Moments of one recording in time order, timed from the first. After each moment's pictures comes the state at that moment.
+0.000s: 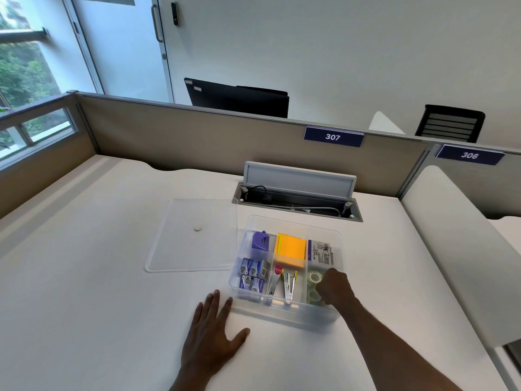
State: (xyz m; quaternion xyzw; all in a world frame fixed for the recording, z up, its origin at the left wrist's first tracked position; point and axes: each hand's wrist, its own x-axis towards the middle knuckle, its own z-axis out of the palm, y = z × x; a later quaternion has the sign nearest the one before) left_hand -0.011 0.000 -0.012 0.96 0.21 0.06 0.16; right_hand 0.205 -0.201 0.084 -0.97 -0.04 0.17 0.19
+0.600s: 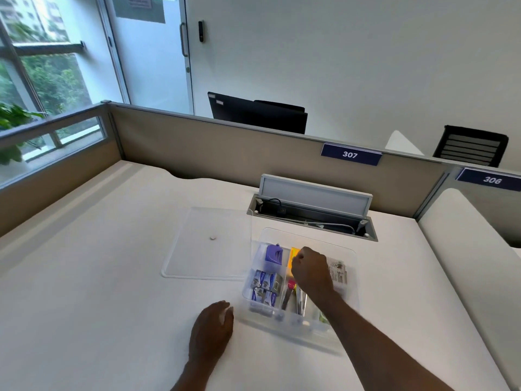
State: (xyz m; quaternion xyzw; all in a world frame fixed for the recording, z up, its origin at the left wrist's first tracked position) left_hand 0.000 0.020 0.017 0.87 0.34 0.18 0.32; right_hand 0.187 -0.114 0.132 -0.93 -0.20 -0.01 0.30
